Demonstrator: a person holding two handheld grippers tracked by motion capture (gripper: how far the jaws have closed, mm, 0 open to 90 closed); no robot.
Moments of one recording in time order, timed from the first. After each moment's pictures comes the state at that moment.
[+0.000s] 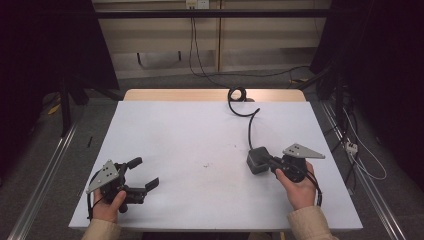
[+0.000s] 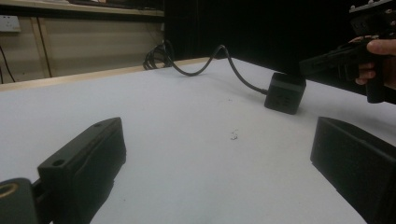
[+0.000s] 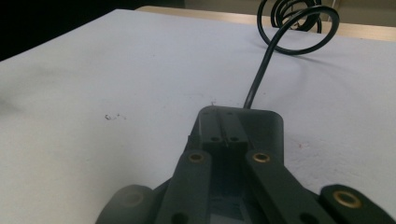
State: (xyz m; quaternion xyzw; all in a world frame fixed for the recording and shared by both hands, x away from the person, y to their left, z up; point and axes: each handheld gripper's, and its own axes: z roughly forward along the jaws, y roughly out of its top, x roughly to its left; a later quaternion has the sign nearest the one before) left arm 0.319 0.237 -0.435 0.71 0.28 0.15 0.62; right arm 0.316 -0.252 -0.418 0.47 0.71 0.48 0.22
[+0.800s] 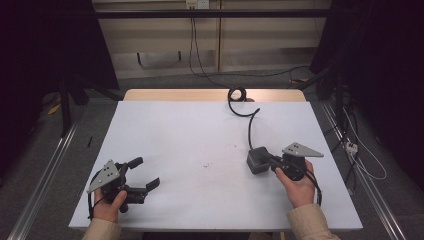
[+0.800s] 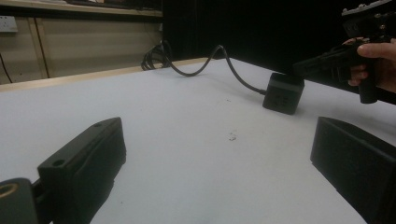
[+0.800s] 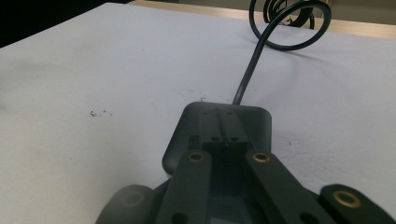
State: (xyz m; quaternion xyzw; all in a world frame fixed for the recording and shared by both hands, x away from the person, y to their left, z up) left arm 0.320 0.235 -0.435 0.71 0.28 0.15 0.62; right arm 0.322 -0.254 -0.423 0.47 0.71 0.47 0.22
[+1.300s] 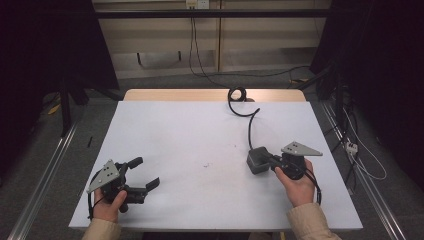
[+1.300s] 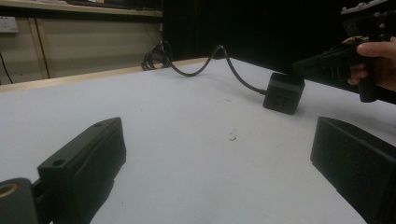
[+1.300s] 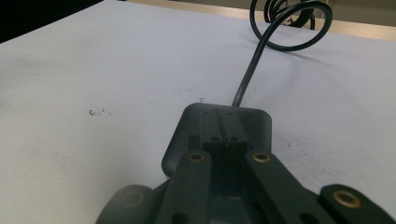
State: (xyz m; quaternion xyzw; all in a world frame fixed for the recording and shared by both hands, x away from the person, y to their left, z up) left arm 0.320 0.235 -0.434 0.71 0.28 0.16 0.62; right arm 0.323 -0.253 -0.421 0.47 0.72 0.47 0.22
